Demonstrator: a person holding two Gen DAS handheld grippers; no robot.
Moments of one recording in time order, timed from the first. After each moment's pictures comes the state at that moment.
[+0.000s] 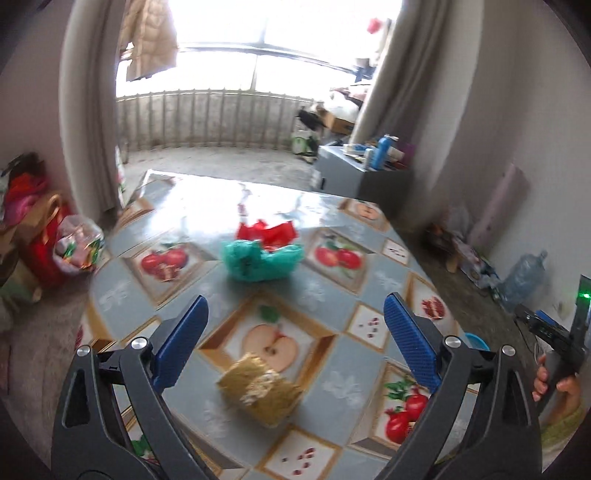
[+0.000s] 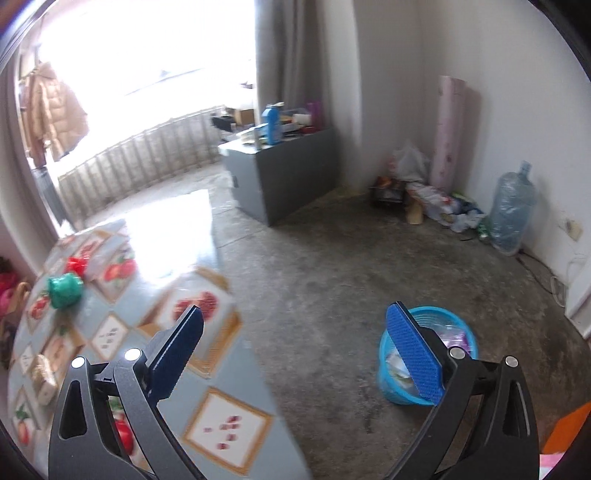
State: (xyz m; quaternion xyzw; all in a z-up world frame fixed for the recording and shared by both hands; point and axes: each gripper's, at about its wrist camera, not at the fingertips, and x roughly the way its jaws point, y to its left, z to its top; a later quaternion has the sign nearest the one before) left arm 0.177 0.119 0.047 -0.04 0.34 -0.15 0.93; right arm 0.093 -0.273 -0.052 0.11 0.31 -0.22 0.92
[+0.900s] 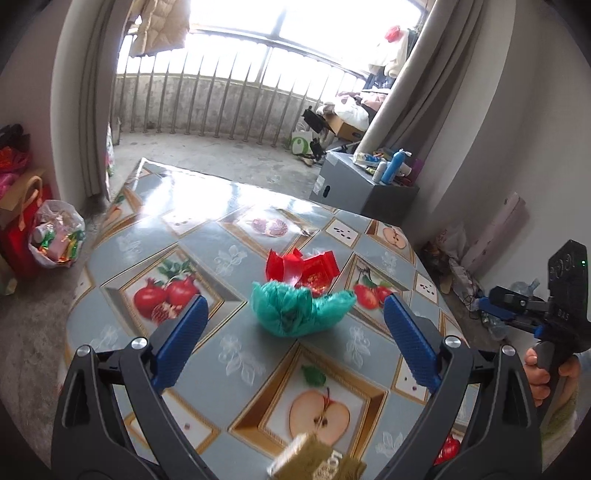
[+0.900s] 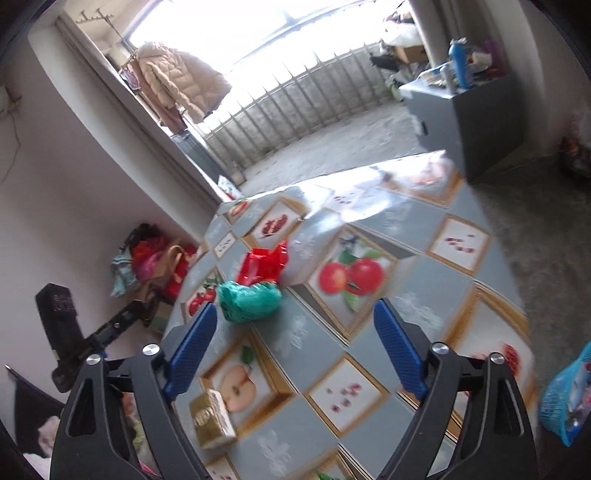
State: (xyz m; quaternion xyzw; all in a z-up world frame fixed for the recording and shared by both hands) left arm 0.299 0.172 0.016 -0.10 0.35 -0.18 0.91; right arm 0.284 -0.153 -0.048 0.22 0.38 0.13 0.89
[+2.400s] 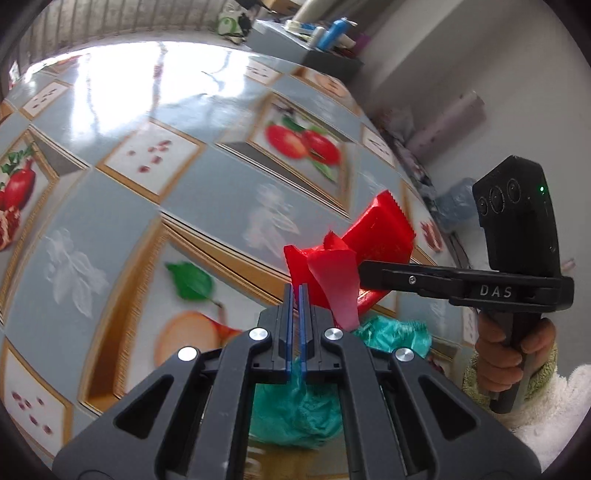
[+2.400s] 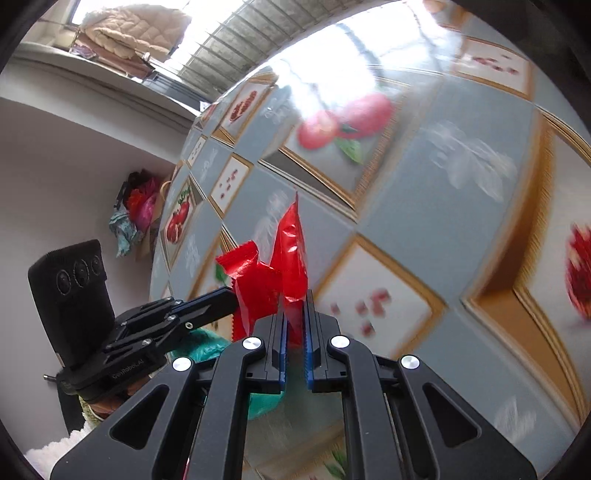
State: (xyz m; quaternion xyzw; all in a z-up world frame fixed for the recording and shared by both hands) left arm 0.292 0.076 -0.090 -0.06 0.54 -0.34 0.77; right arm 0.283 -0.129 -0.164 0.28 0.54 0.15 0.78
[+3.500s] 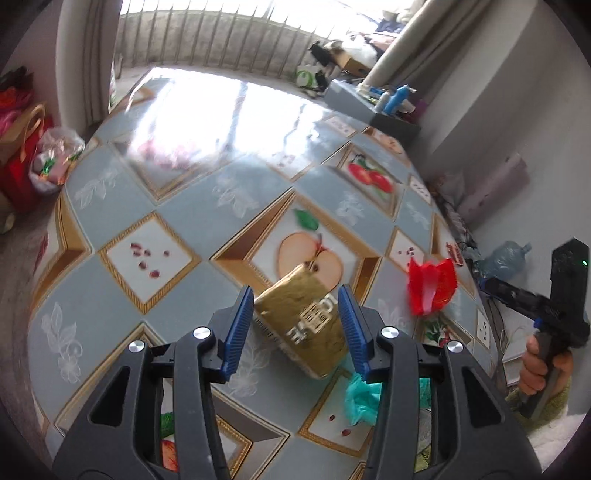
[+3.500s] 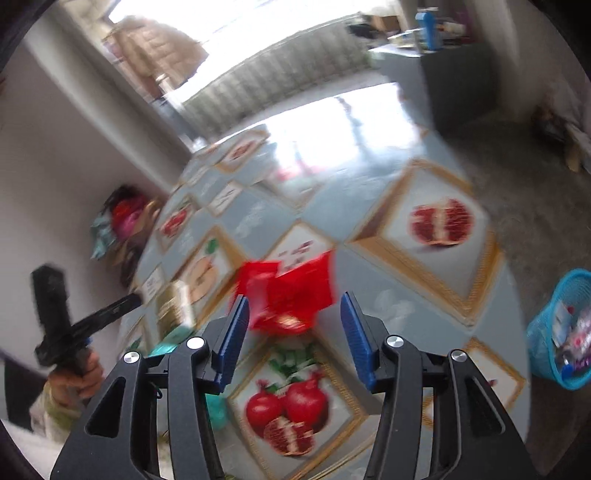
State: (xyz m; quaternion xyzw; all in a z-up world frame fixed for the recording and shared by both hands) left arm 0.205 0.170 -0.056 -0.11 0.47 -0.18 0.85; right arm 0.180 -0.150 -0.106 0.19 0.45 0.12 0.86
